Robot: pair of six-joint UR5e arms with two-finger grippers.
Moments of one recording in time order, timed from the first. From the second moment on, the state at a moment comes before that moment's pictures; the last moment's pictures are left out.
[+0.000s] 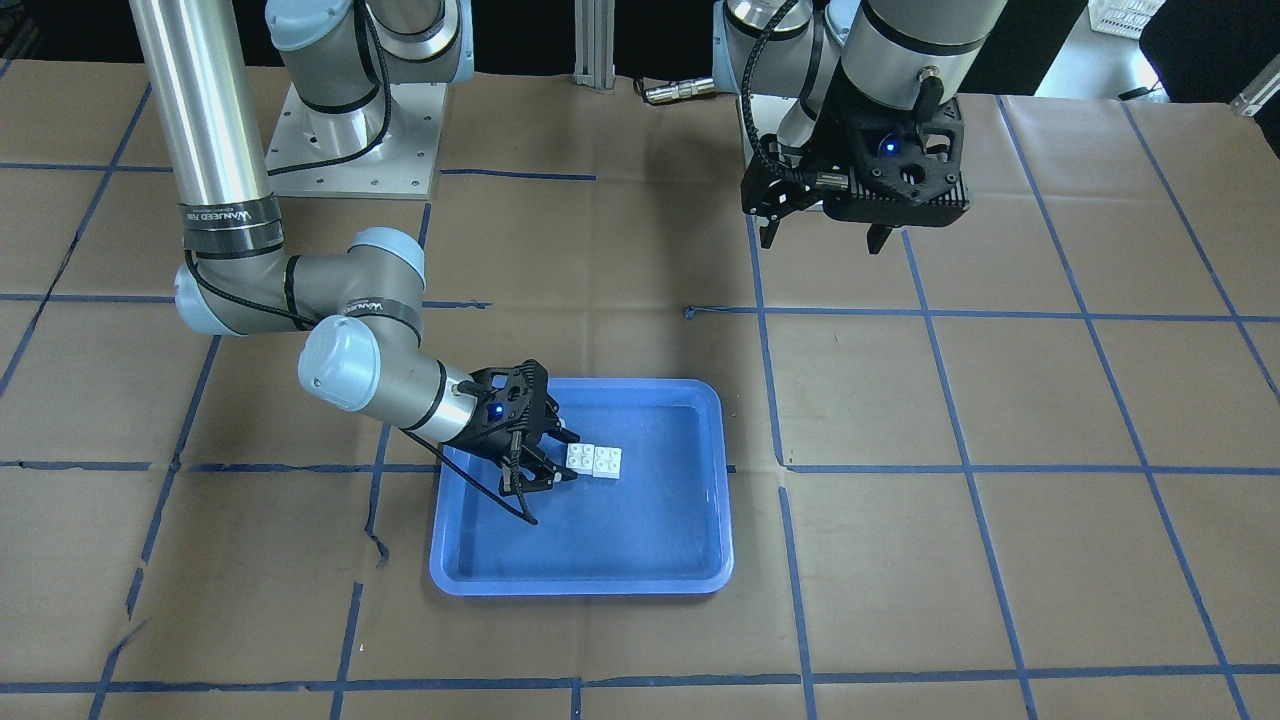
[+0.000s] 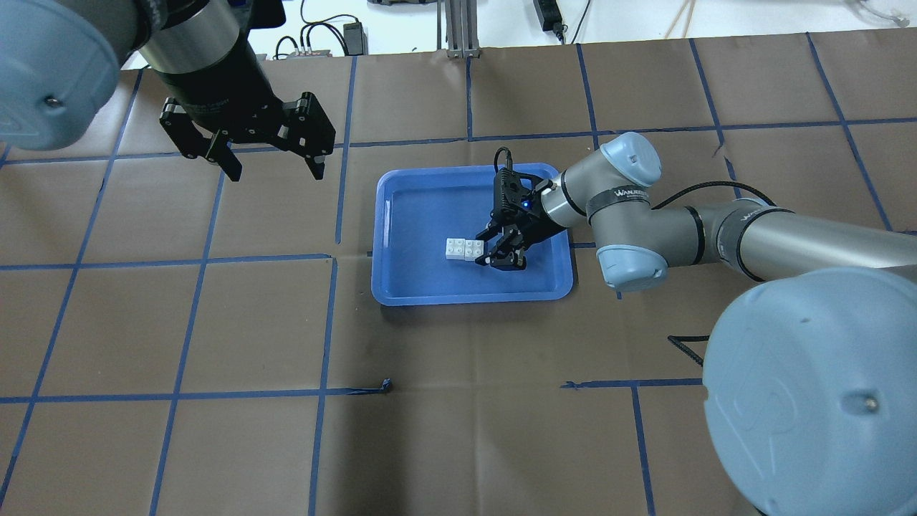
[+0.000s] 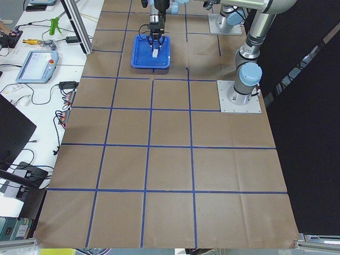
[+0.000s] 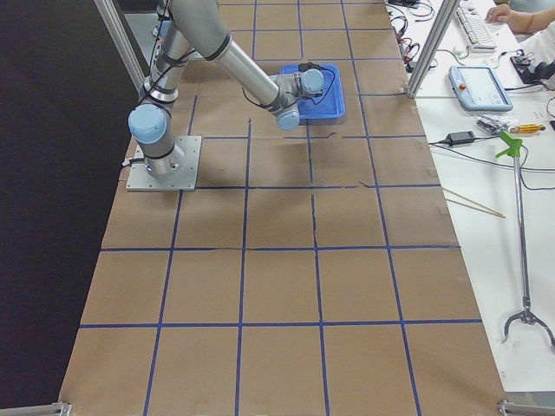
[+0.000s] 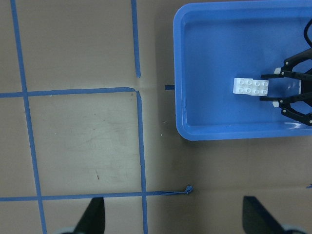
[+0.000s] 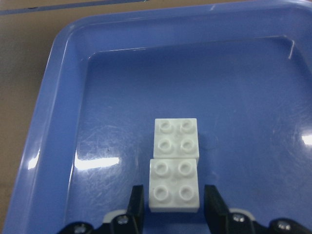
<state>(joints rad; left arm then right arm) -1.66 -1.61 -1.48 -1.65 1.56 -0.05 1.65 -1.02 1.93 -2.54 -0.87 -1.39</state>
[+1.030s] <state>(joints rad) -1.66 -1.61 -1.48 -1.65 1.56 -0.05 1.61 -1.23 1.82 -2.26 -1.25 -0.99</state>
